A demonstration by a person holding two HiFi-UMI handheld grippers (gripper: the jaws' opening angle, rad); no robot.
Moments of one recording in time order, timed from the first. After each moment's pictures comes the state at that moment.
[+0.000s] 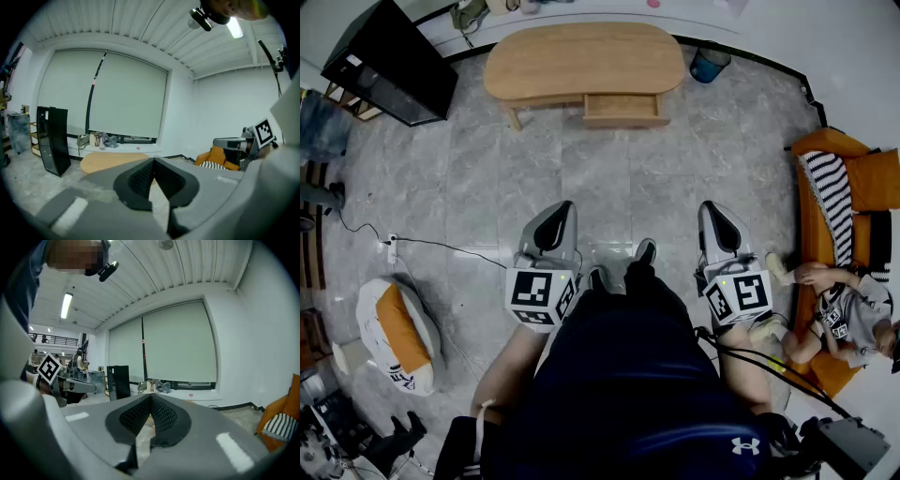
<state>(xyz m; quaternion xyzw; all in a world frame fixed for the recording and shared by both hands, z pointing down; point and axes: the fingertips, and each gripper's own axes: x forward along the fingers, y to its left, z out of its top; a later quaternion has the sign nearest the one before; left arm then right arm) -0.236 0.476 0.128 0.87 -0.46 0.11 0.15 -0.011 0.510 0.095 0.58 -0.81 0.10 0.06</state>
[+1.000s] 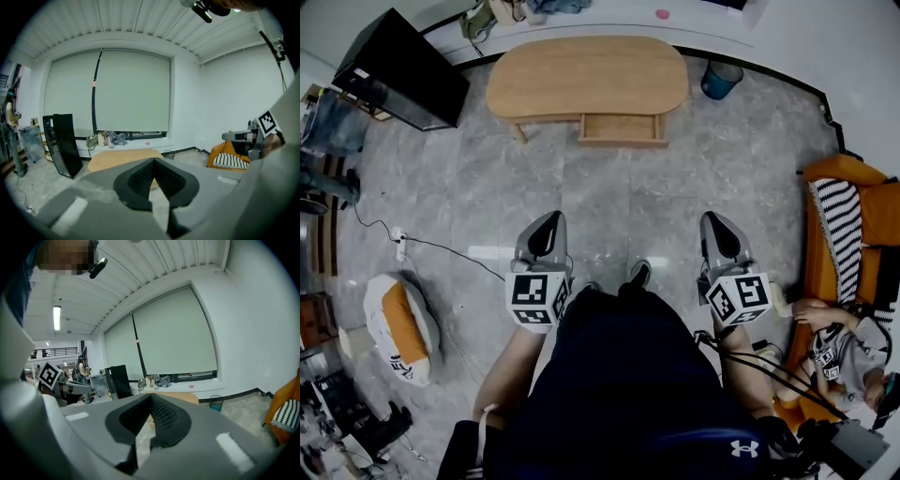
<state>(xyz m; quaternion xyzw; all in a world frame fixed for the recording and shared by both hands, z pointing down) -0.155 0.402 0.158 0.82 -0.52 0.17 0.13 0.117 0.425 0.144 0.55 -0.81 0.16 0.04</state>
